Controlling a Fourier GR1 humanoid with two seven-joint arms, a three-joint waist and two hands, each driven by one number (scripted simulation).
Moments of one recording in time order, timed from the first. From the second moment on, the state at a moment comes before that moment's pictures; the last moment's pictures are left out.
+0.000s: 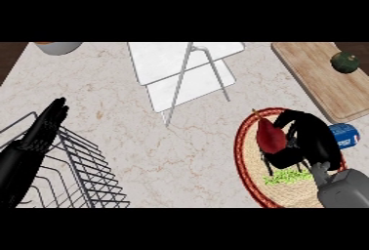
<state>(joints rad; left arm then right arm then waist) 0.02 0.86 -0.38 -1.94 0.46 0.38 0.03 -0.27 -0.59 0.48 -1.58 0.43 -0.21 0.75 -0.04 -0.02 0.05</state>
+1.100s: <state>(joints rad) 0.02 0.88 -0.40 -1.93 0.49 0.42 -0.01 -0.59 -0.69 0.35 -1.95 0.43 -0.03 0.86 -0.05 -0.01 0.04</state>
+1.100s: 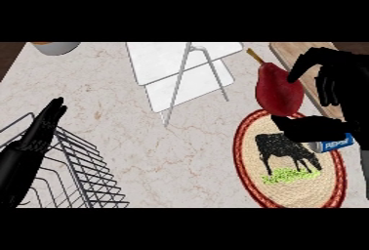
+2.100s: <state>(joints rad) -0.12 0.88 -0.47 -1.91 0.52 0.41 -0.01 -1.00 -0.60 0.30 -1.54 0.45 0.05 0.87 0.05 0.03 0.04</state>
